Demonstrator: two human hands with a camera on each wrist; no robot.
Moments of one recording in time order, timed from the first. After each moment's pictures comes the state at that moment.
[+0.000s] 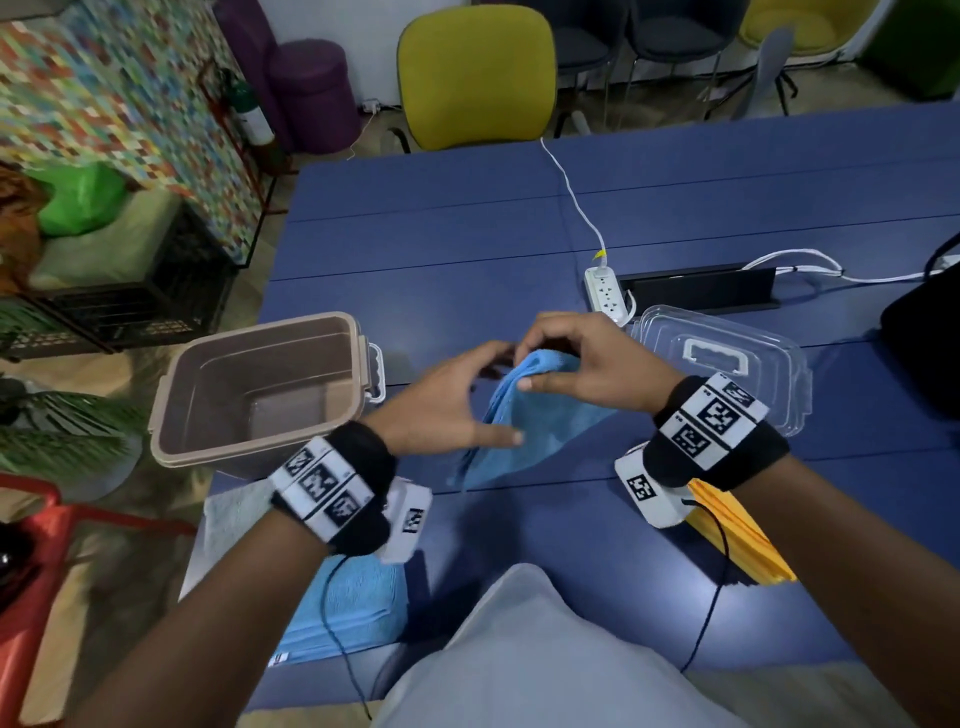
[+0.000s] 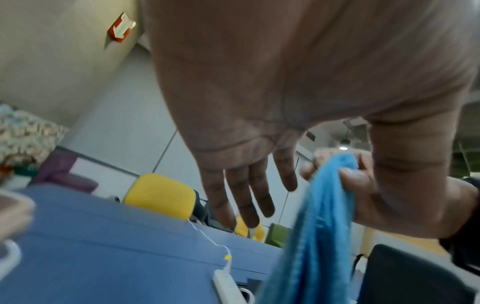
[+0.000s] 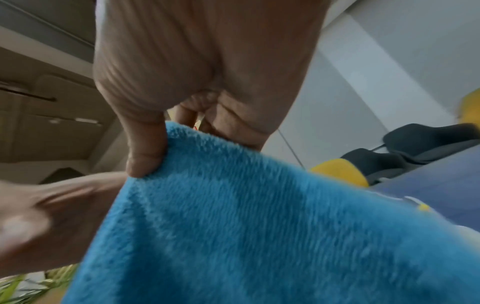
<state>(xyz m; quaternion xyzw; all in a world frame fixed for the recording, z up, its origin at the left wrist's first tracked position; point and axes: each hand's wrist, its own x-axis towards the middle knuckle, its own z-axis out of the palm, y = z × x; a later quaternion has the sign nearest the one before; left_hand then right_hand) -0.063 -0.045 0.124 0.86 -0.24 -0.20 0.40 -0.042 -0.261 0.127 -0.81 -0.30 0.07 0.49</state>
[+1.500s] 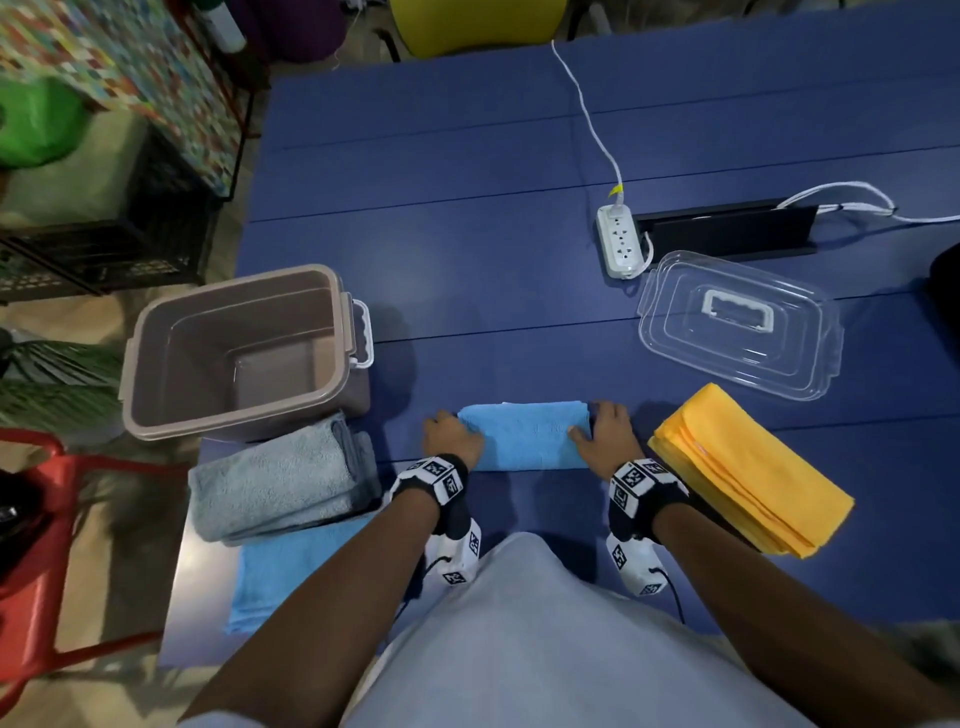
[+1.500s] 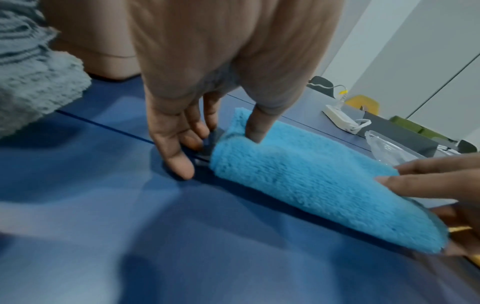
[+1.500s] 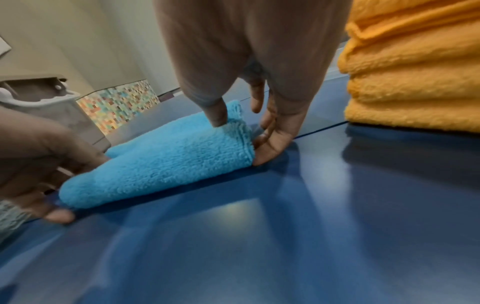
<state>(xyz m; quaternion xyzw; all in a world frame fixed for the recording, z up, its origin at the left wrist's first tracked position) -0.058 -0.066 -0.111 0.90 0.23 -0.25 0.29 -0.079 -0.285 -0.100 -0.91 0.15 0.21 0.33</state>
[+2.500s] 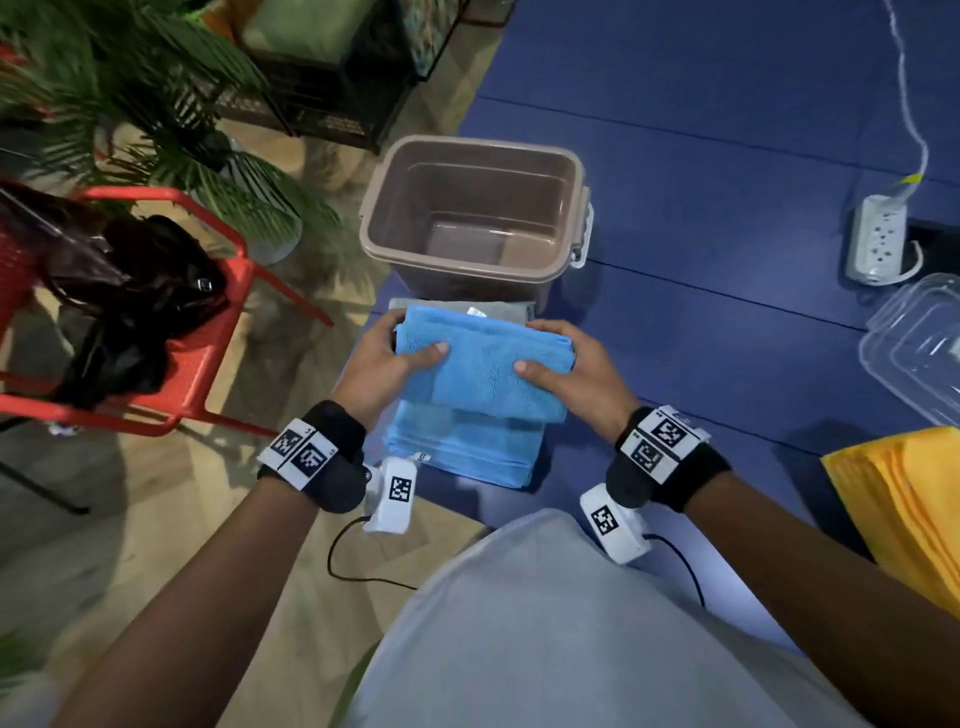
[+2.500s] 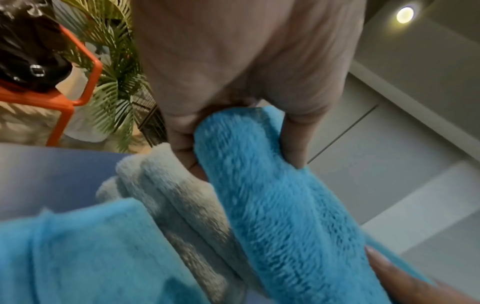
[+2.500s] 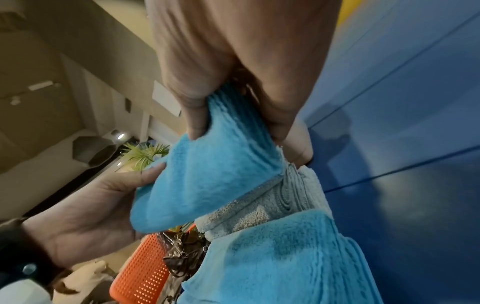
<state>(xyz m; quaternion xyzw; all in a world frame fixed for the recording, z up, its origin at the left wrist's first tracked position) -0.205 0.168 0.028 0.69 0.27 -0.01 0.67 -0.127 -0.057 0.012 -0.71 -0.10 0.30 0.63</state>
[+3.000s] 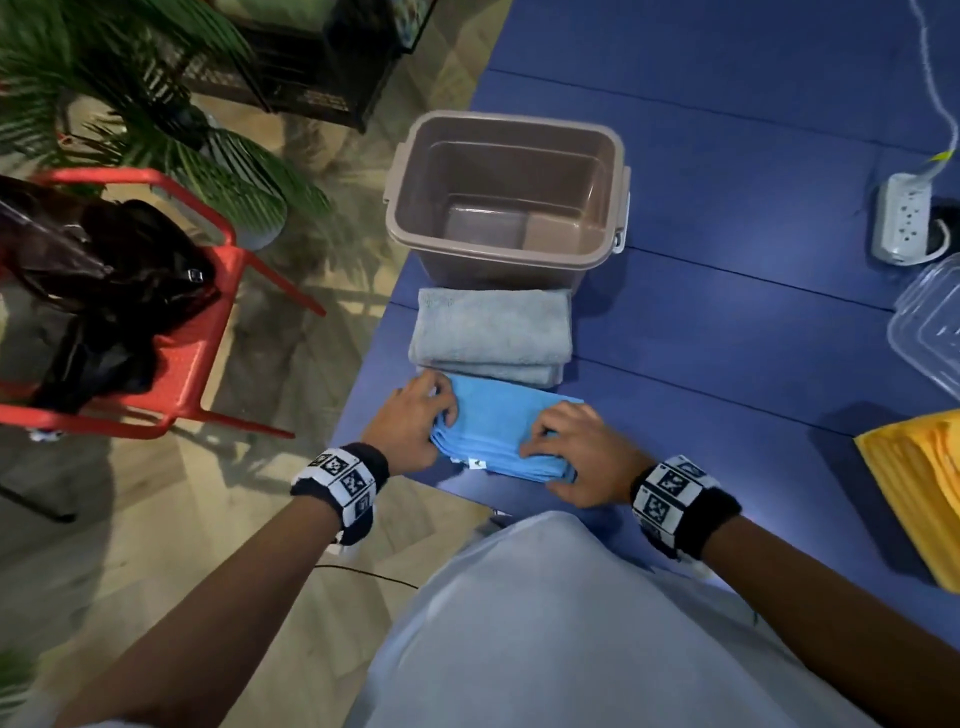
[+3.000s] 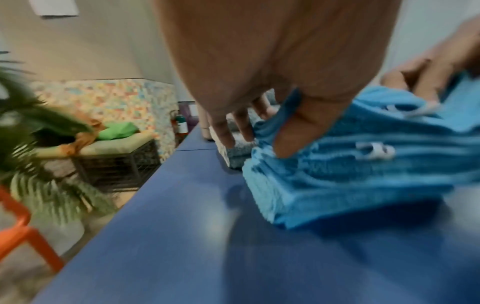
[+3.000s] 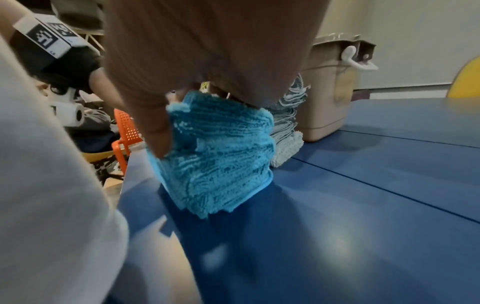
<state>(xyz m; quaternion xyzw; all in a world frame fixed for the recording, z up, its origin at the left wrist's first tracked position) -0.256 0.224 -0.069 0.96 -0.06 -0.17 0.23 -0.183 -0.054 -0.070 -0.80 -0.52 0.20 0.21</state>
